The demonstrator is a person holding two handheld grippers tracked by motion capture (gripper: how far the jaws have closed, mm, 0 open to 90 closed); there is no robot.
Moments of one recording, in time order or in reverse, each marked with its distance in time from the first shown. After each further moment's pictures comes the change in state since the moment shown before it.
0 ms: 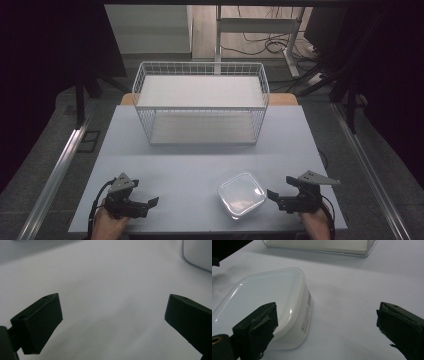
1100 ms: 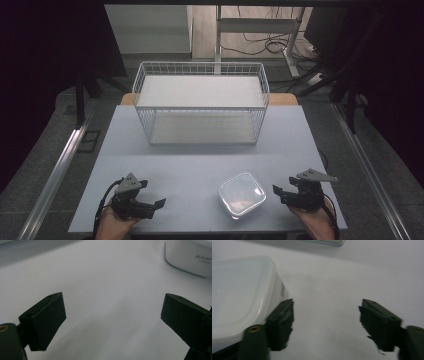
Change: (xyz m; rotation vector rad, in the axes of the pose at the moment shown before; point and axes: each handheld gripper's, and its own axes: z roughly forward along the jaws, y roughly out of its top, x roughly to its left) left arm -0.017 0.009 0.005 -0.011 -0.055 0.048; right arm 0.000 0.006 -0.001 0.115 -0.177 -0.033
